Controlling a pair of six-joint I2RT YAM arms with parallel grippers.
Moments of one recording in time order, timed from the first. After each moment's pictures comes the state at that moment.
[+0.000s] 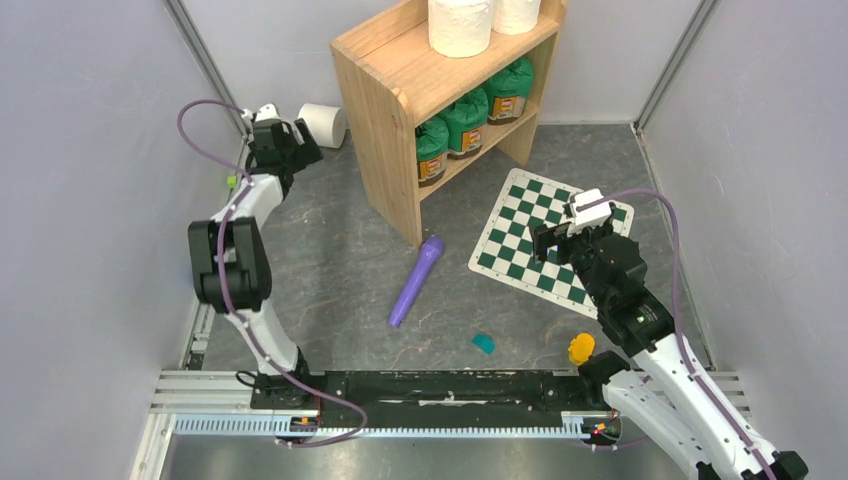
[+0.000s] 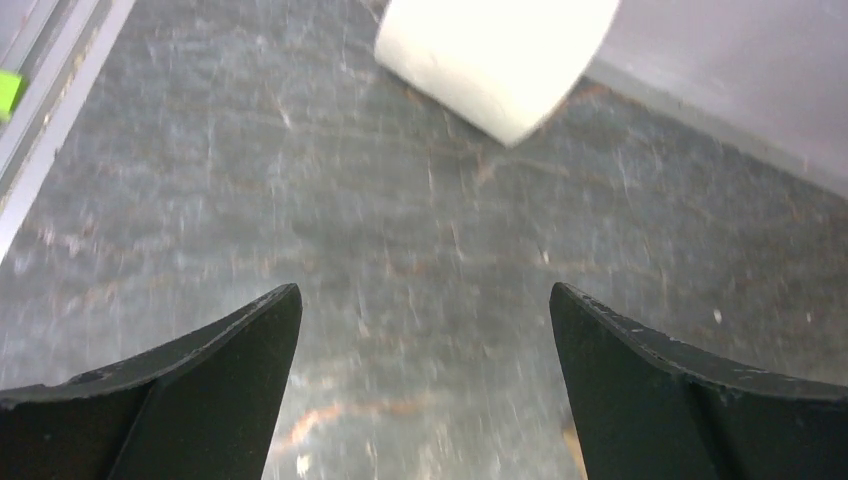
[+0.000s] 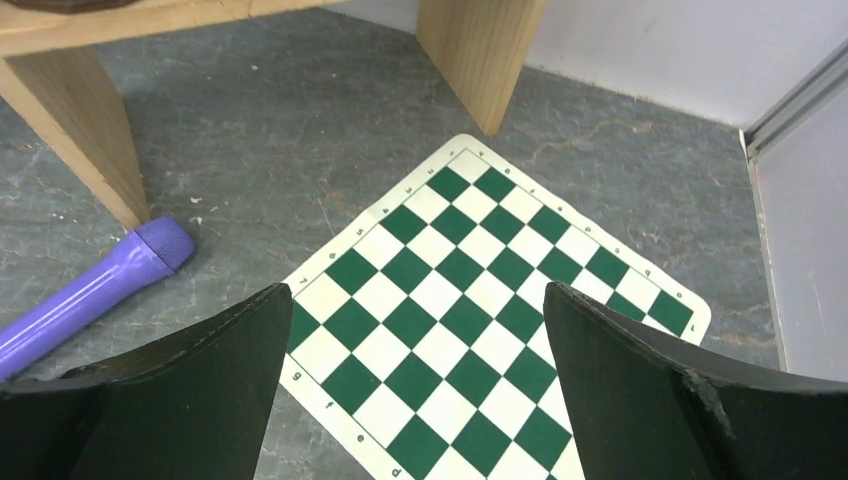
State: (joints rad) left arm 0.05 1.77 1.29 -0.02 -0.10 -0.33; right arm 0.46 0.61 0.64 -0.17 0.20 -0.10
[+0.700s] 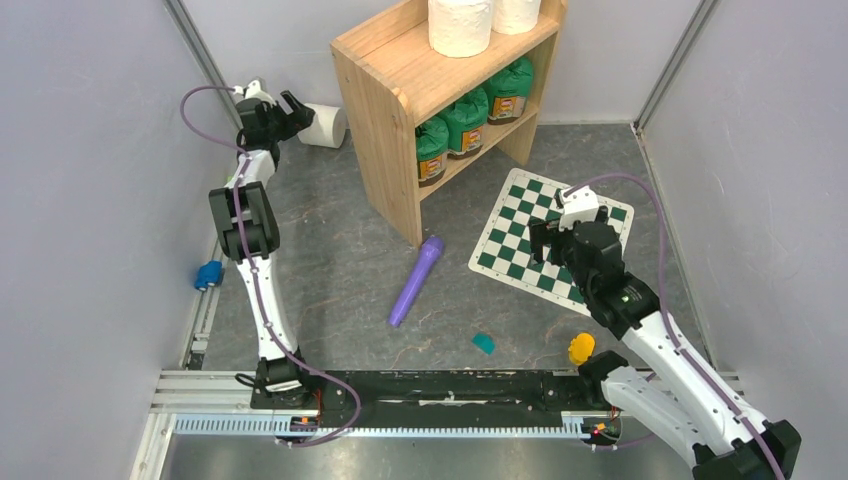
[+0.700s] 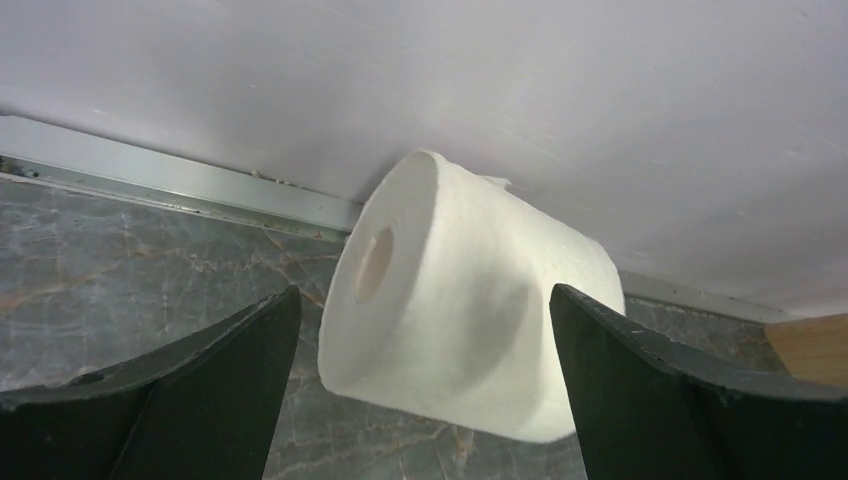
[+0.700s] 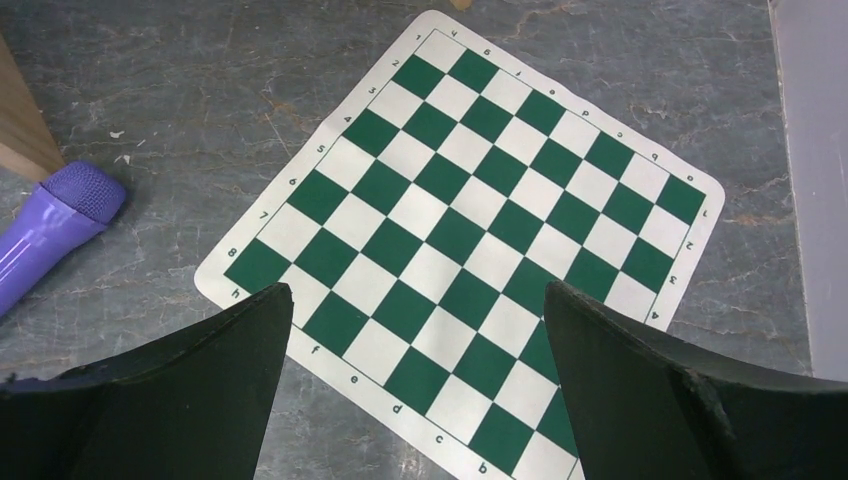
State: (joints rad) left arm 0.21 2.46 2.02 0.17 0.33 -0.42; right arm 0.46 0.76 0.66 -0.29 0.32 0.02
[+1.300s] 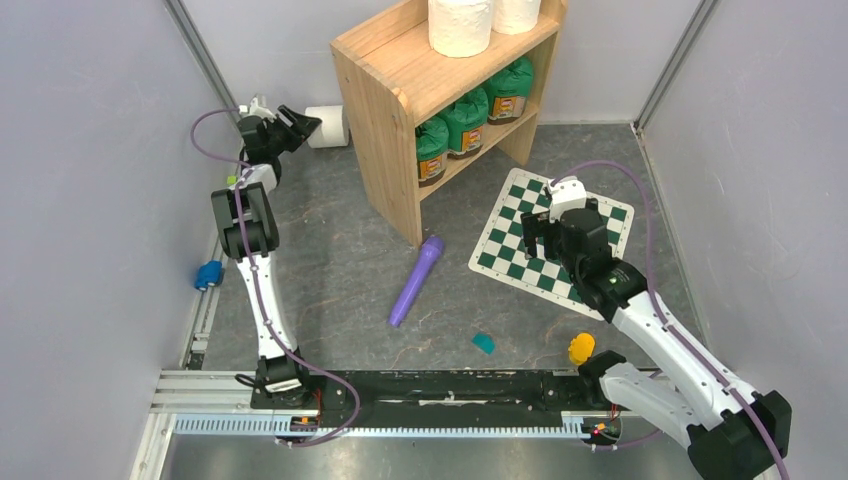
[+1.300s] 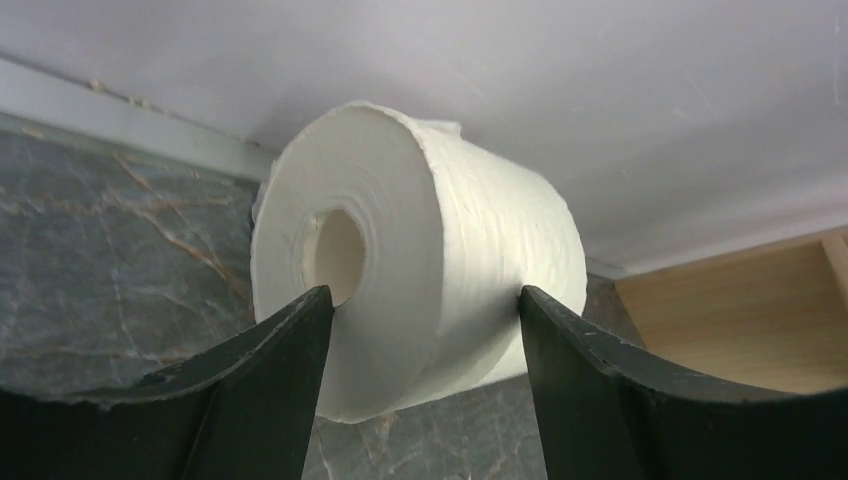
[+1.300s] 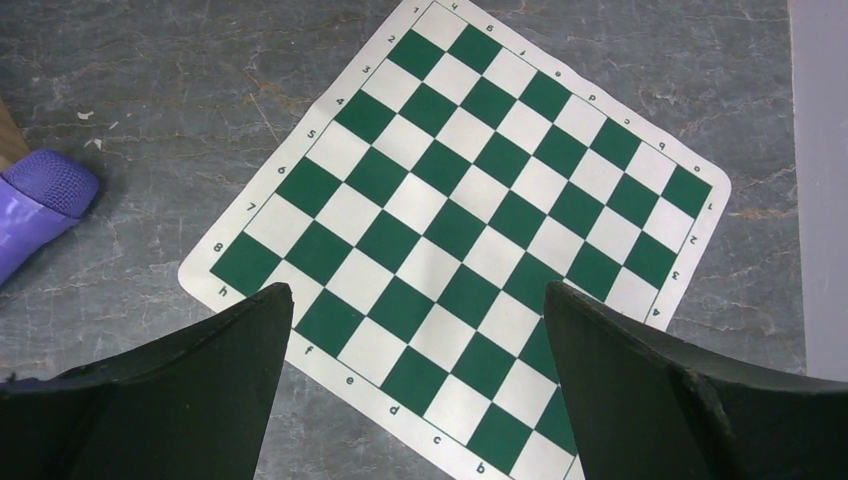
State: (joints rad) left arm 0.23 2.56 1.99 0.40 0.57 -0.70; right arm 0.46 0.90 0.72 -0.31 0.34 0.02
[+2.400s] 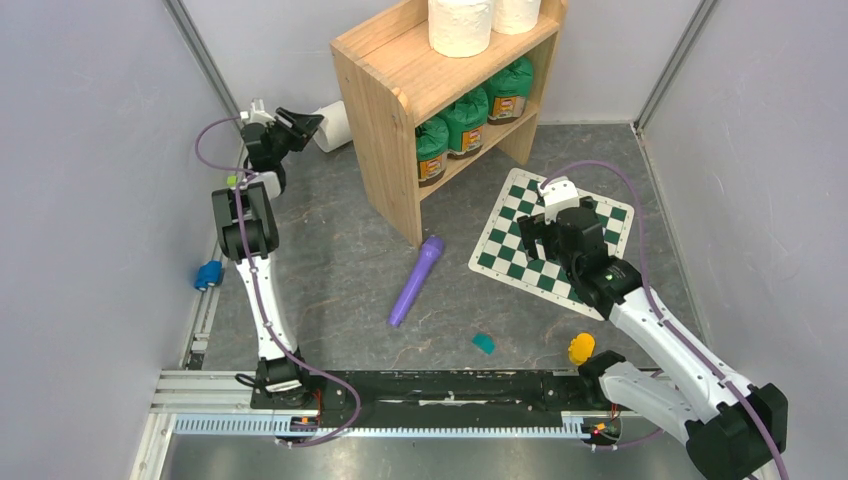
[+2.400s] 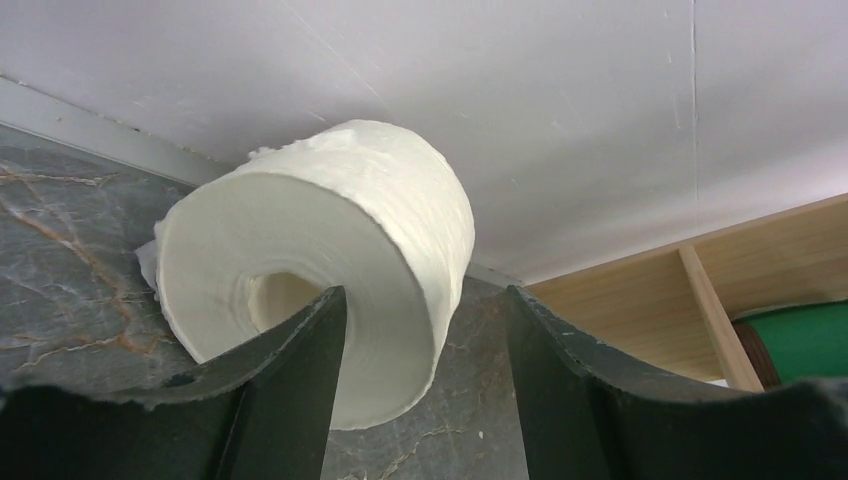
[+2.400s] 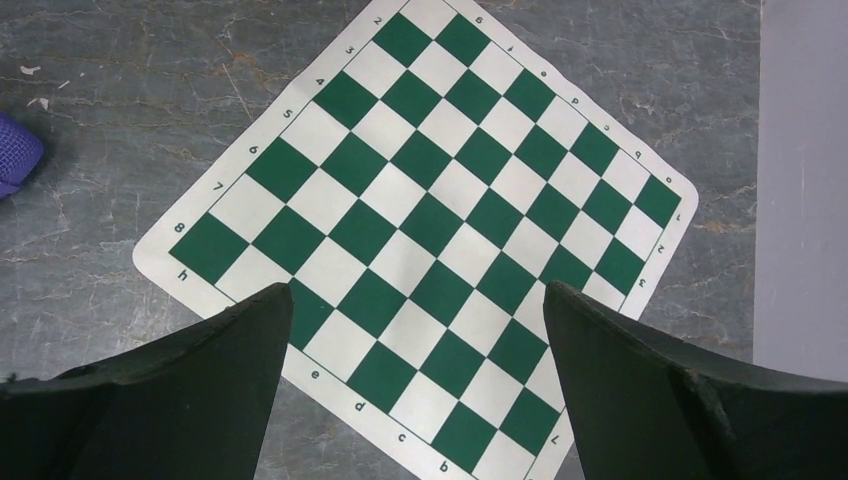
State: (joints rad) left arm 0.22 2.49 1.78 0.69 0.61 -0.96; right arm 0.46 0.93 0.73 -0.31 0.34 -0.08
